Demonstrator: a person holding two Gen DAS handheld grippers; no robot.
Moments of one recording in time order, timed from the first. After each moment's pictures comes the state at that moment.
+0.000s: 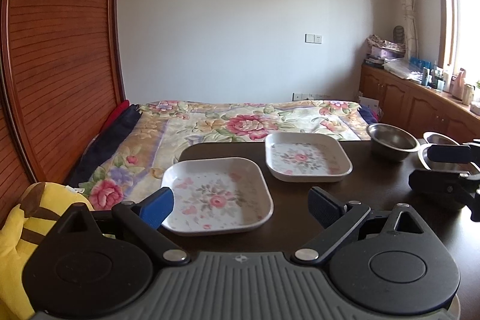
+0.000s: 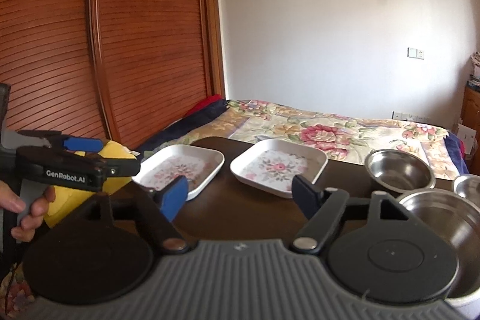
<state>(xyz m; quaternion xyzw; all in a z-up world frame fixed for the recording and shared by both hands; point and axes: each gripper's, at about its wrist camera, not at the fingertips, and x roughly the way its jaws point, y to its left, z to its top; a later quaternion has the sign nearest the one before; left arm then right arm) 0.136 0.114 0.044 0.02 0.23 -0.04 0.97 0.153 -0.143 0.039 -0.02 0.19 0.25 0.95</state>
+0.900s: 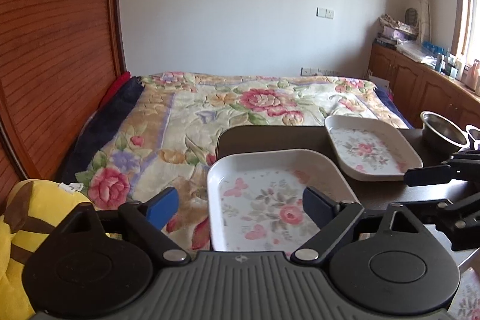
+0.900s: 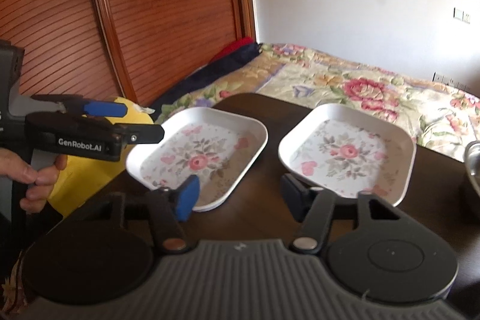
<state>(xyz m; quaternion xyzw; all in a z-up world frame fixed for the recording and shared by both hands) 0.236 0.190 0.013 0.01 0.30 -0.05 0.95 0.246 -0.054 0.009 -0.05 0.32 0.29 0.90</state>
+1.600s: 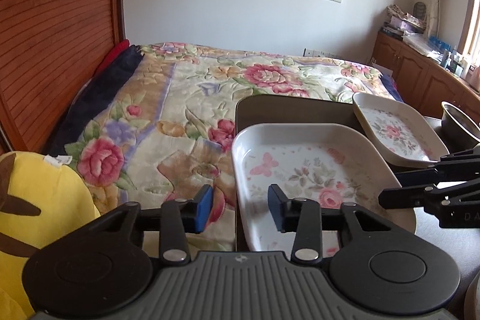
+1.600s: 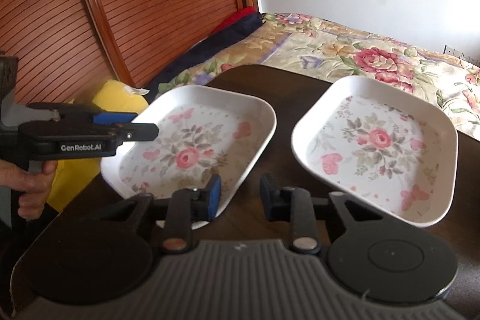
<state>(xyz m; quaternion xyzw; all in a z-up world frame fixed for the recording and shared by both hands) 0.267 0.218 -0.023 -0.02 0.34 -0.06 0.94 0.287 -0.029 -0.018 -0.05 0.37 0.30 0.88</state>
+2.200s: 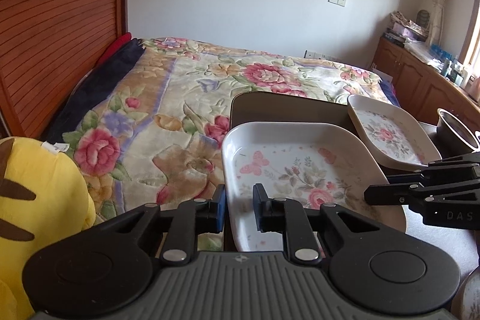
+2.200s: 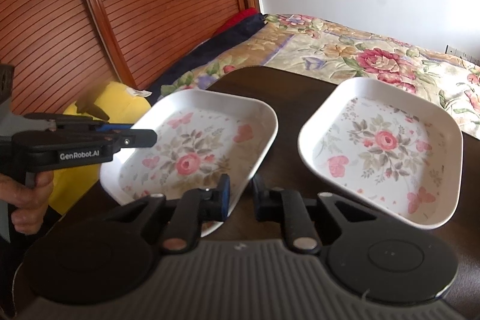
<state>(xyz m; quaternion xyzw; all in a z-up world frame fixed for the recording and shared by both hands) 0.258 0.215 -0.019 -0.05 0.34 -0.05 0.94 0.287 -0.025 -0.019 -0.04 0.37 0.30 0.88</state>
